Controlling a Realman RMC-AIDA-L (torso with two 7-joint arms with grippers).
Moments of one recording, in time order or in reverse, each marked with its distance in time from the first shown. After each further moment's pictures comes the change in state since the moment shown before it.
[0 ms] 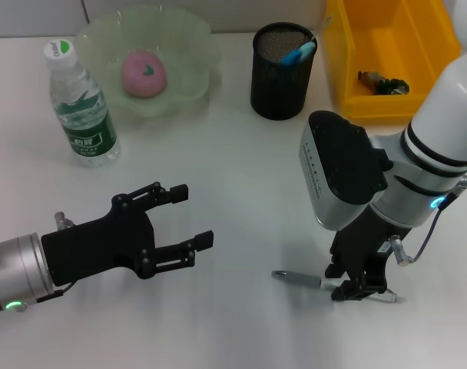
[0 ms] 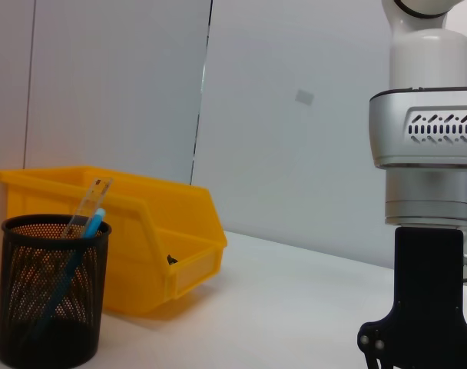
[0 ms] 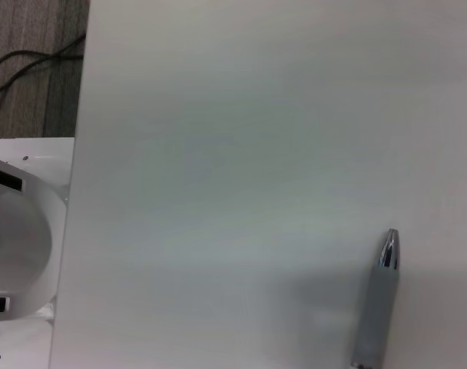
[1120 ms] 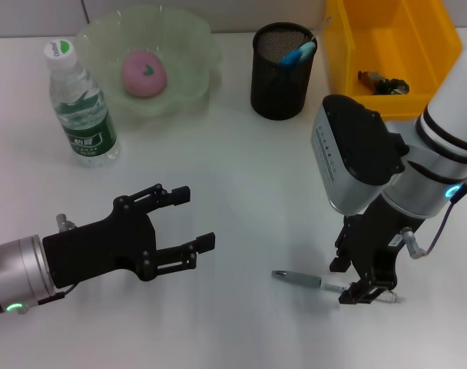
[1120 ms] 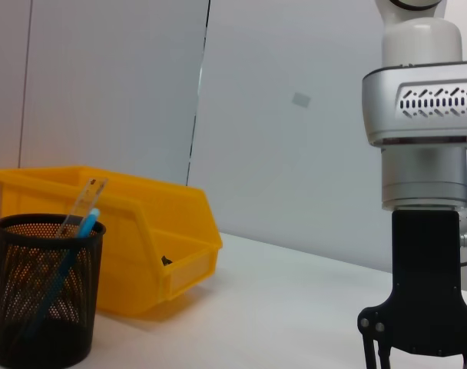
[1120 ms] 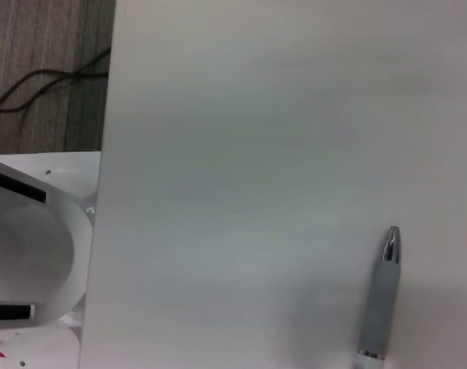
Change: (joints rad) left arm -0.002 0.000 0.000 -0.011 0.000 0.007 -0.001; right arm 0.011 0.000 0.096 -0.009 -0.014 -0.082 -0.034
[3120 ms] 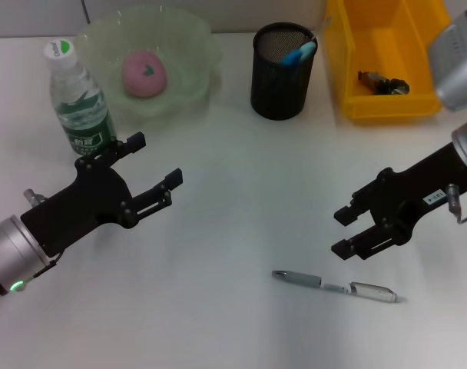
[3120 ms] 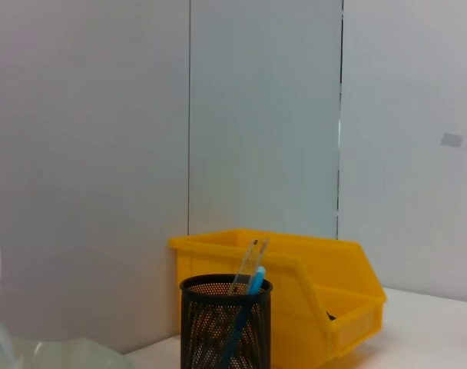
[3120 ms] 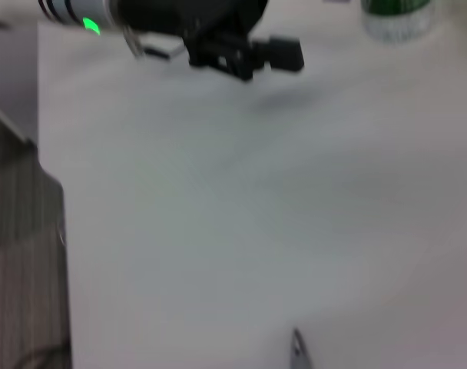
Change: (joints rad) left arm -0.029 -0.011 -0.330 -0.190 0.002 -0.060 0.290; right arm -0.116 -0.064 0.432 0.048 0.174 -0.036 -0.033
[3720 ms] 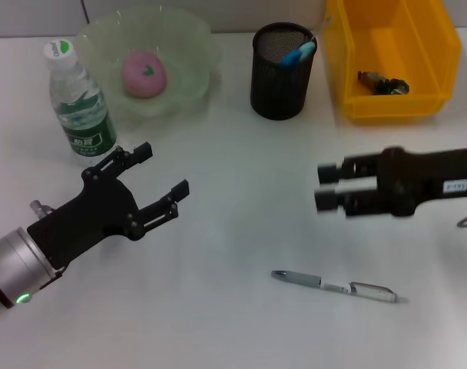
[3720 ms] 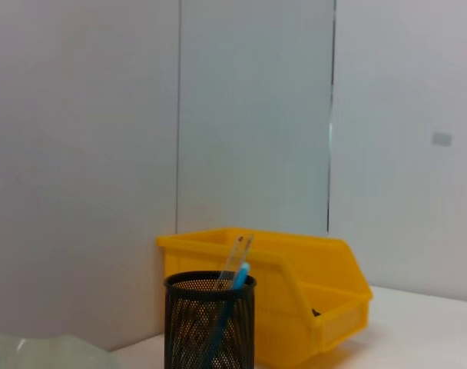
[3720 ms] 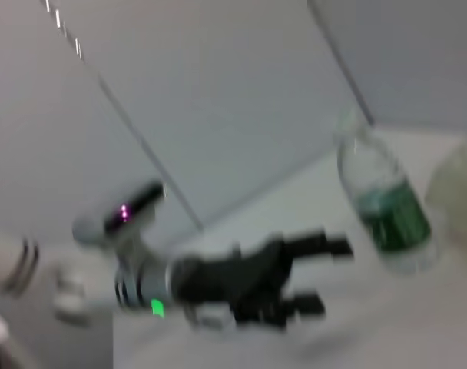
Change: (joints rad) left arm 0.004 -0.001 -0.003 -0.044 -0.001 0.005 0.052; right arm -0.165 -0.086 0.008 0.308 0.632 0.058 -0.212
